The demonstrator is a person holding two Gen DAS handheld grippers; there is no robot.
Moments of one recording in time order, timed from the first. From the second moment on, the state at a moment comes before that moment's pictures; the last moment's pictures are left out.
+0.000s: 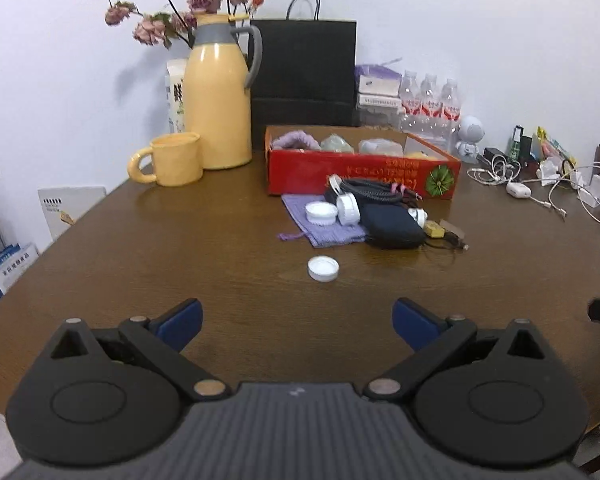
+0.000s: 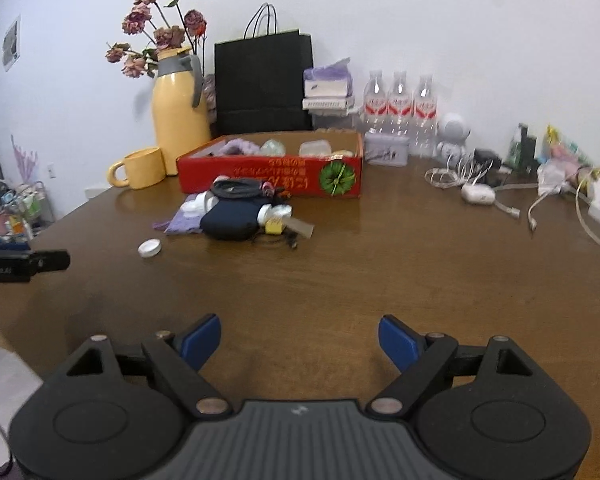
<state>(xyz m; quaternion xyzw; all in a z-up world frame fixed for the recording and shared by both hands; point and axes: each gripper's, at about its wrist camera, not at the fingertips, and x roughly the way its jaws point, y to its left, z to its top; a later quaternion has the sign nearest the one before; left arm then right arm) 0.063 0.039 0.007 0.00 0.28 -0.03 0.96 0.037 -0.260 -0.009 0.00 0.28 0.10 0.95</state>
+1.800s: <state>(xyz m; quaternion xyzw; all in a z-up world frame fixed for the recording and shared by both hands) 0.136 0.000 -0.036 0.04 0.32 -0.13 0.94 0.133 -0.276 -0.032 0.10 0.30 0.08 0.95</state>
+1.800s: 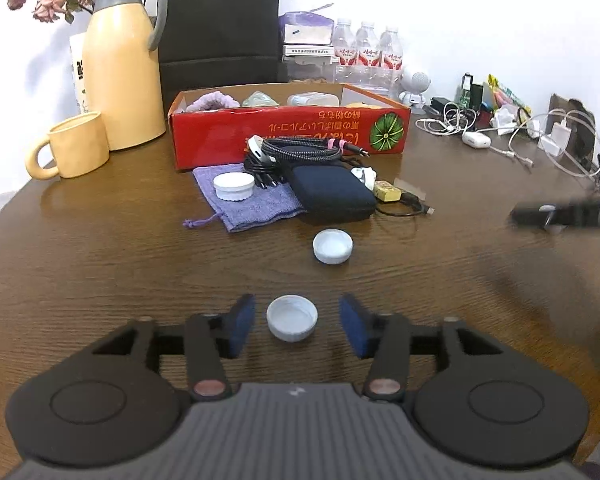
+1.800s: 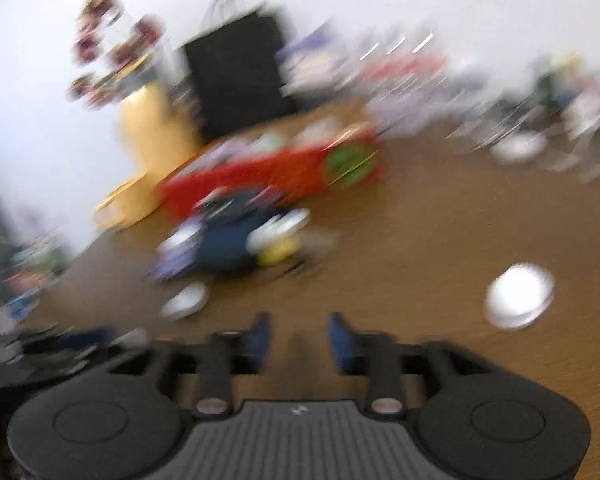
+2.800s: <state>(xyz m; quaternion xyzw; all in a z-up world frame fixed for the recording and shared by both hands) 0.122 0.005 0.006 0.01 0.30 -0.16 0.94 0.106 -0.224 -0.032 -0.01 0.28 0.16 0.94</state>
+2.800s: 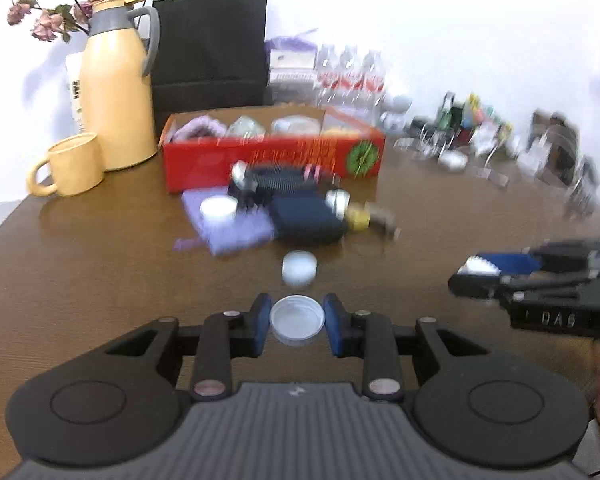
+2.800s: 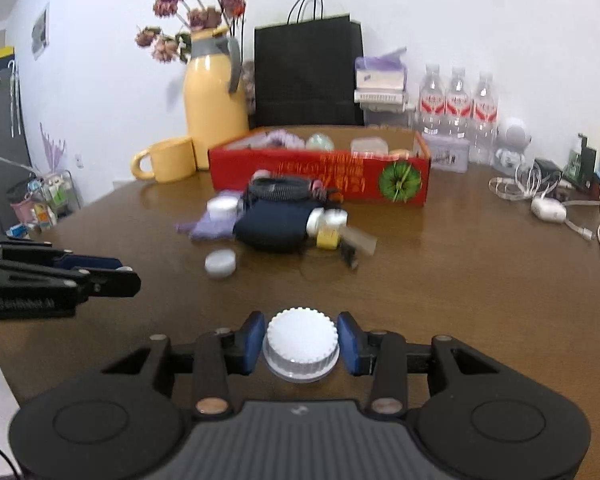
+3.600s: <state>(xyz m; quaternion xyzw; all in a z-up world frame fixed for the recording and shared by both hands) 0.518 0.020 0.018 0.04 0.39 -0.06 0.92 0.563 -0.172 -0.010 0.06 0.35 0.11 0.93</state>
